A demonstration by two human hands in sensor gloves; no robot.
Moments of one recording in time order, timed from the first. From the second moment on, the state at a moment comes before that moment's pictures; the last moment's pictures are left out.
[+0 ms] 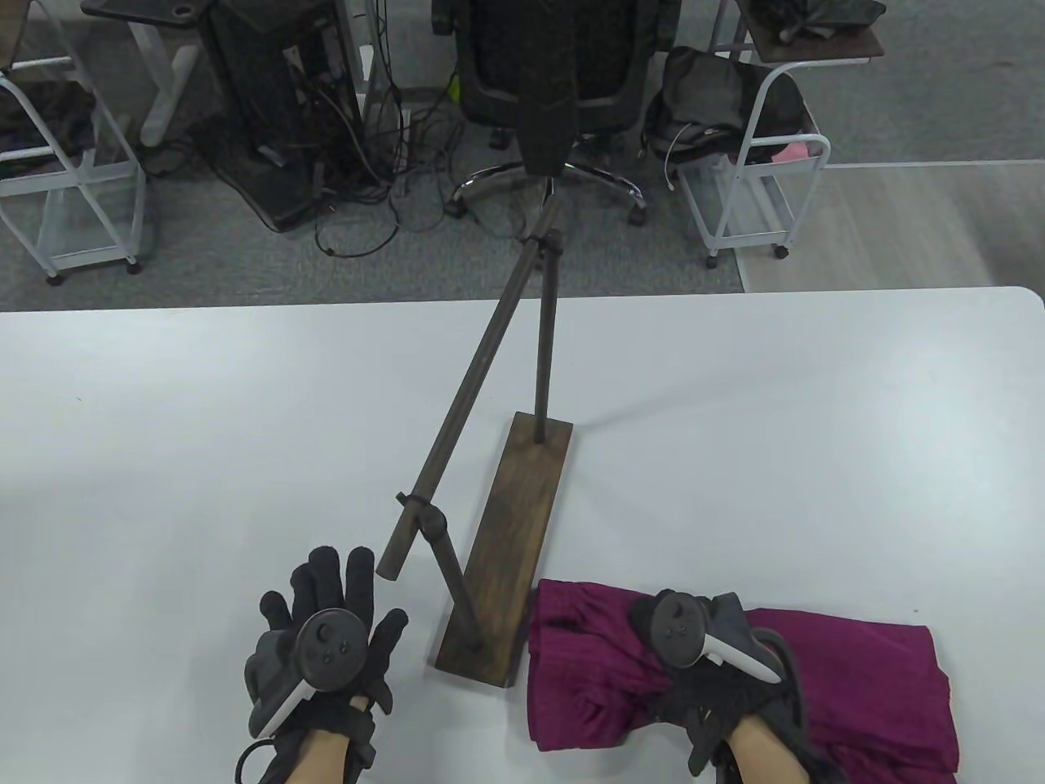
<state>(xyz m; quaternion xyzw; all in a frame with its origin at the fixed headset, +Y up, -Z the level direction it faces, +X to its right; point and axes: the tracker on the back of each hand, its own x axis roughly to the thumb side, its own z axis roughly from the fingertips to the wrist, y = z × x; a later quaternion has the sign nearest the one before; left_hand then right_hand) -0.231 -0.758 -0.176 -0.08 -0.04 0.19 0.98 0.164 -0.779 -0.181 0.07 0.33 0.94 0.08</state>
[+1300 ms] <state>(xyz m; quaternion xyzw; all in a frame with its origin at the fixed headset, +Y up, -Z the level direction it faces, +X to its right) -0.228 -0.758 -0.175 -0.07 -0.06 0.19 0.98 0.181 -0.774 -0.198 0.03 0.23 0.95 0.22</state>
